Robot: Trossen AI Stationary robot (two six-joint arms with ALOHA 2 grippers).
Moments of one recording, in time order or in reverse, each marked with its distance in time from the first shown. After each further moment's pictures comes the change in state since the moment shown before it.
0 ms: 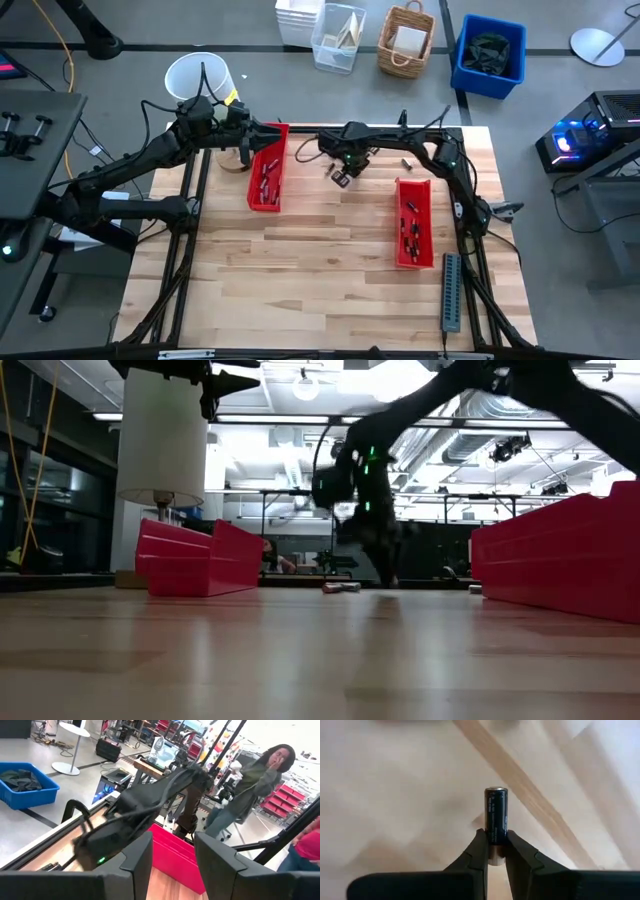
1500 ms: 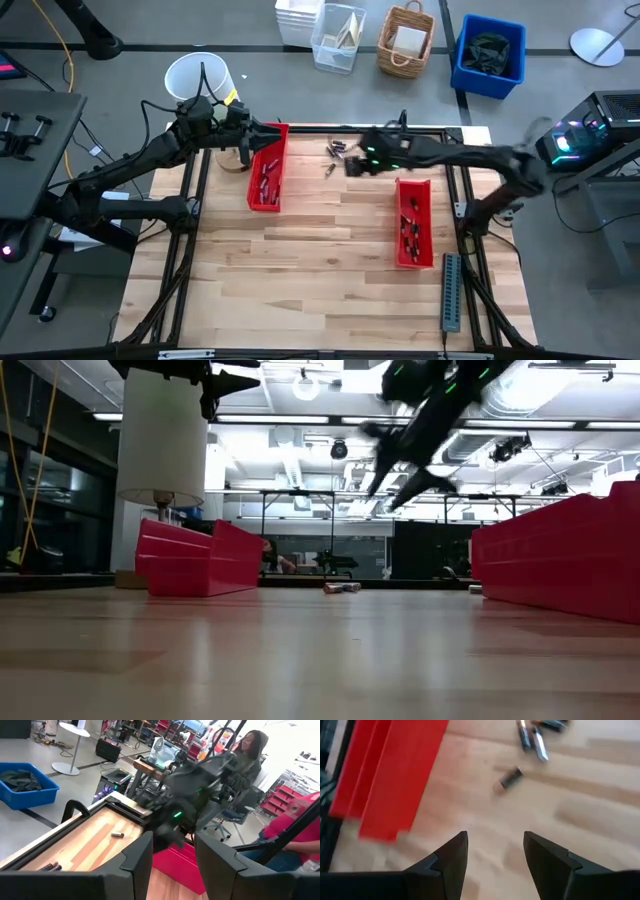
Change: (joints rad) left arm 0.000 0.000 0.000 0.001 0.001 -0.002; right arm 0.097 -0.713 -0.642 0.664 -0.088 0.604
